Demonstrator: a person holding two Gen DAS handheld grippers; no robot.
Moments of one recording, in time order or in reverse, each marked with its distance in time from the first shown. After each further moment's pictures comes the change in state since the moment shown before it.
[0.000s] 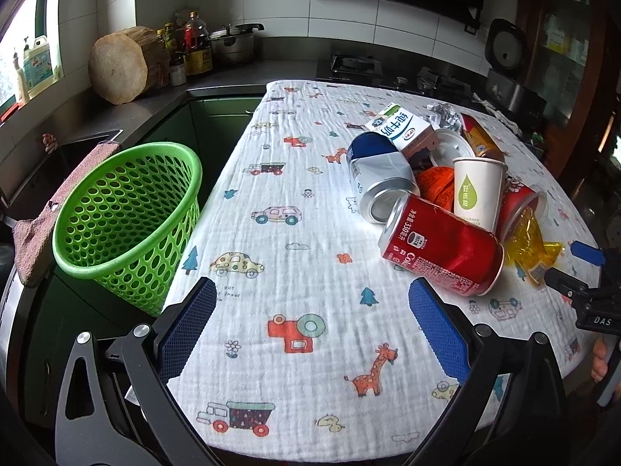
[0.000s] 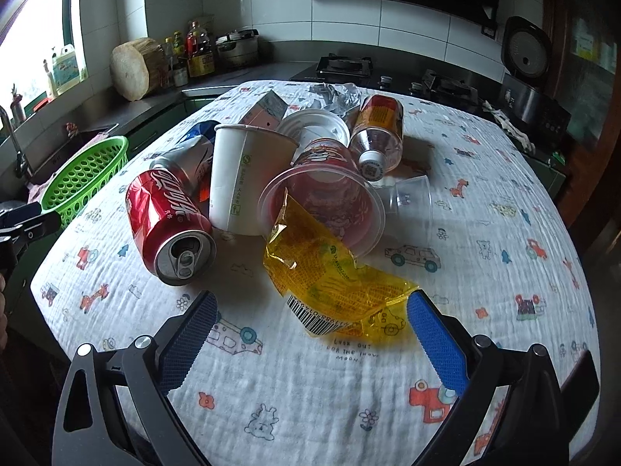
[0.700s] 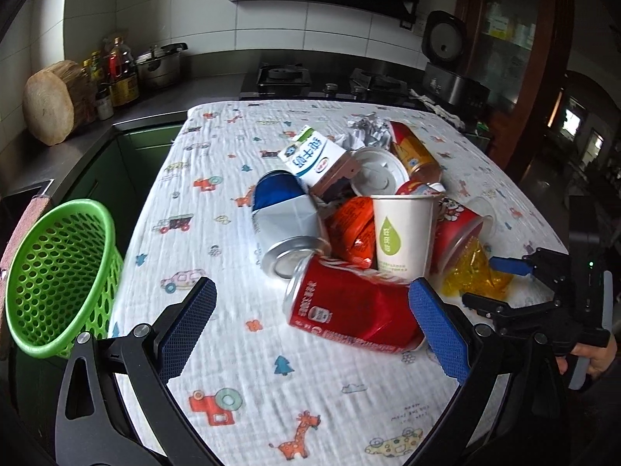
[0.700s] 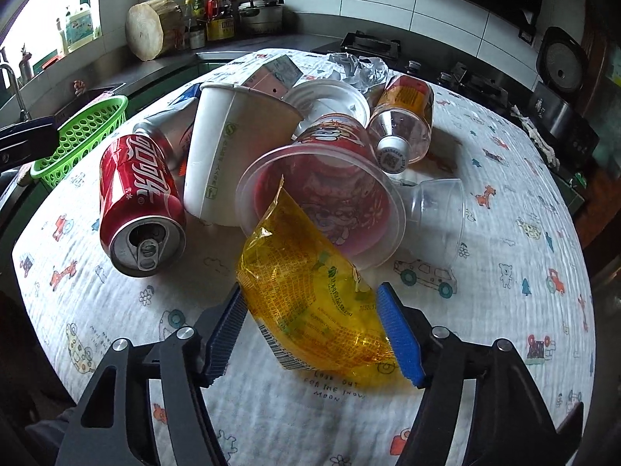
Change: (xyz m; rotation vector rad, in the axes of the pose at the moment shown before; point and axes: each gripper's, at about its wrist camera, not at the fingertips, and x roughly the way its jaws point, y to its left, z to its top) left arm 0.024 -0.062 0.050 0.138 -0.019 -0.219; right arm 0.041 -0.009 0.009 -0.090 0.096 0.025
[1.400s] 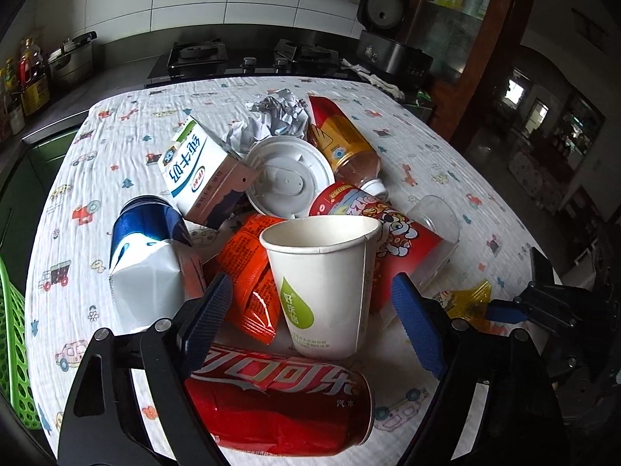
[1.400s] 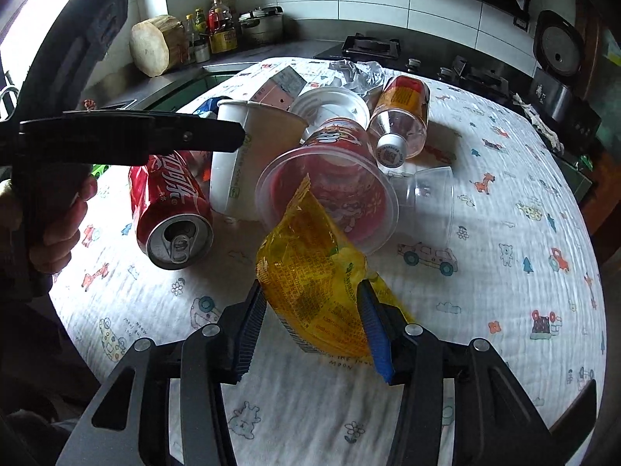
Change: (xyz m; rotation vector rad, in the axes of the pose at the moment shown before) left arm 0.089 -0.050 0.036 0.087 0.122 -0.235; right arm -0.027 -0.003 -0.010 0.064 -0.020 0.070
